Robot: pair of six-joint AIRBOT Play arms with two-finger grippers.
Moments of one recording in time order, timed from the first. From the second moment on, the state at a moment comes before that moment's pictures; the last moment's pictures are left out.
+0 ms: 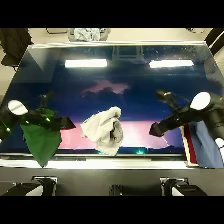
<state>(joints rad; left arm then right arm) -0.03 -1.13 0.85 0.97 -1.24 -1.34 0.03 -1.09 1.00 -1.16 1.48 1.03</state>
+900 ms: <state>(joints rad) -0.18 -1.16 0.70 0.72 -0.95 -1.16 0.28 -1.34 0.77 -0.75 1.22 0.95</state>
